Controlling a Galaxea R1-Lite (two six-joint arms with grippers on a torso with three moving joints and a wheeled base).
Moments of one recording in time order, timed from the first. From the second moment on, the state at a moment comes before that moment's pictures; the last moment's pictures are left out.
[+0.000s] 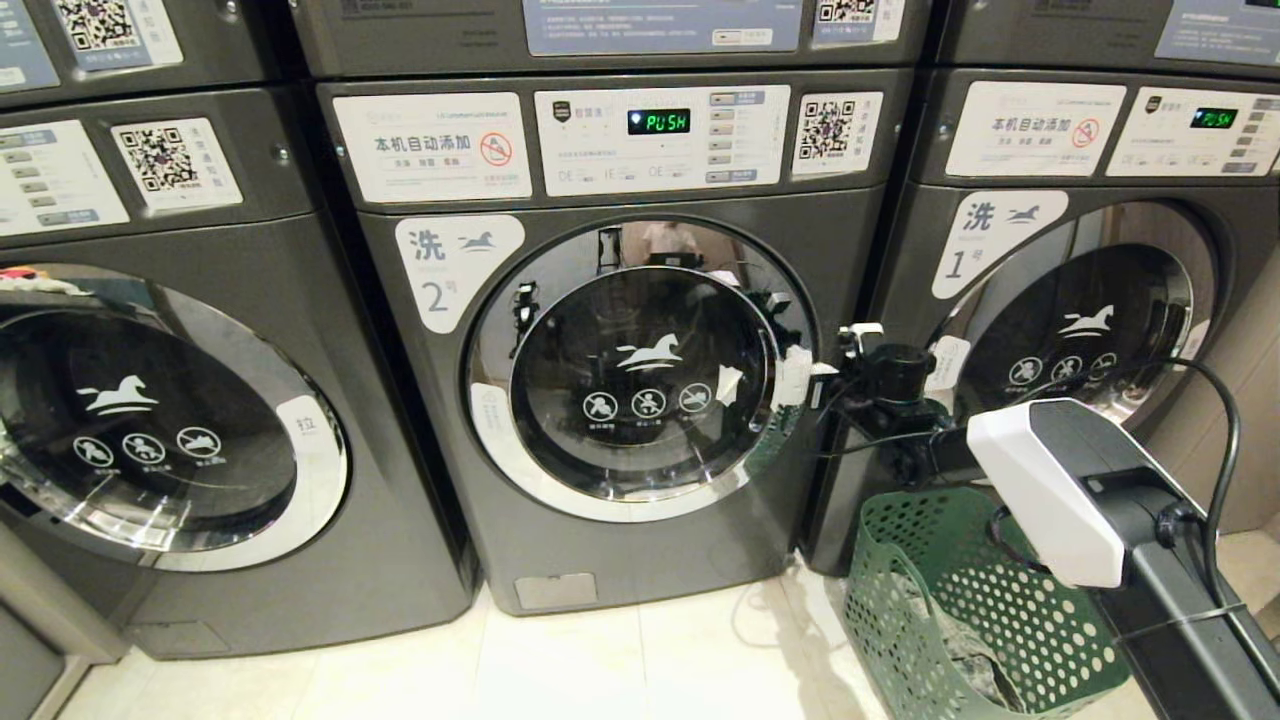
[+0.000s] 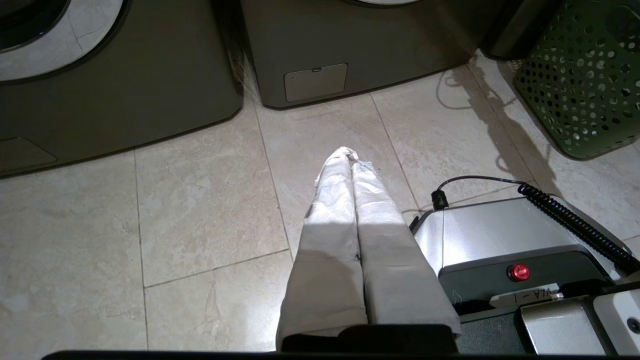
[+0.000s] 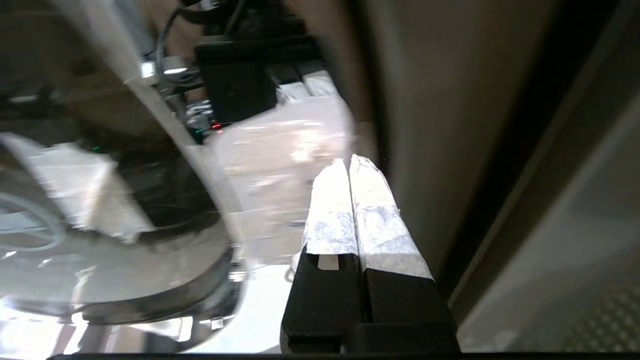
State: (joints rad) left arm -0.21 0.28 -0.08 0.17 0.04 -0.01; right arm 0.13 2.75 -1.96 -0.76 0.02 0.06
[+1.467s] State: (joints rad) left arm -0.01 0.09 -0.04 0.11 -0.03 0.04; right arm 0.15 2.76 -1.96 -0.73 0.02 0.03
